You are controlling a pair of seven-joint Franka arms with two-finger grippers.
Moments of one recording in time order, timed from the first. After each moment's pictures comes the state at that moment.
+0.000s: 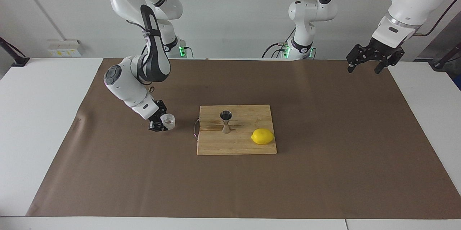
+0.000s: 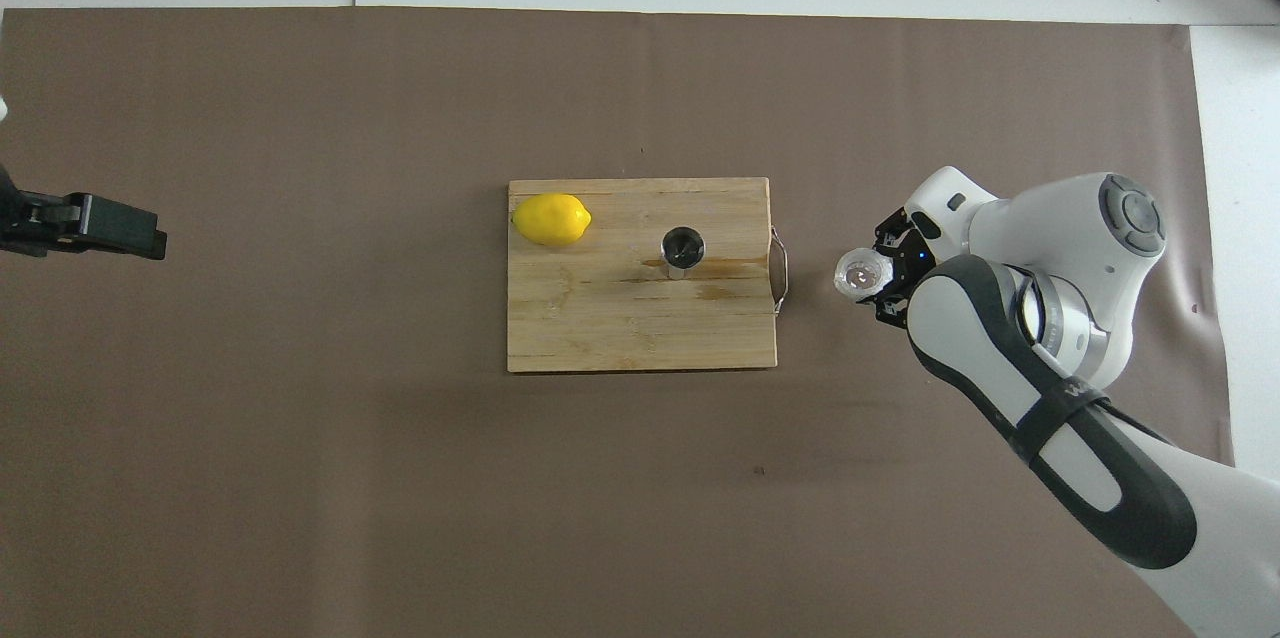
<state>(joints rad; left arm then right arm) -0.03 -0.03 -0.03 -1.59 -0.03 1.57 0.04 -0.11 0.26 0.13 -2.14 0.37 2.36 -1.77</state>
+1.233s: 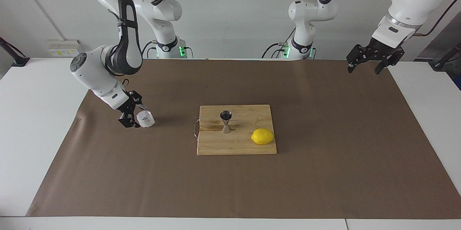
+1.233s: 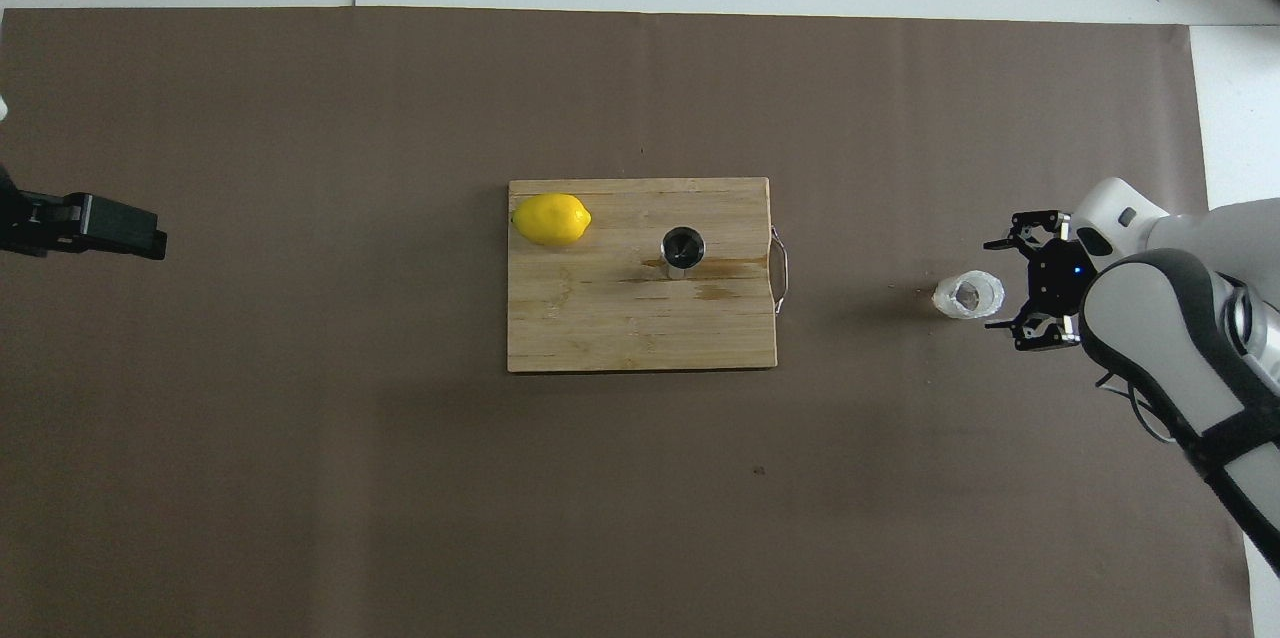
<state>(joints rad) -0.03 -0.03 -0.03 -1.59 -0.03 1.57 0.04 -0.26 0.10 0.13 -2.15 0.37 2.24 -1.86</state>
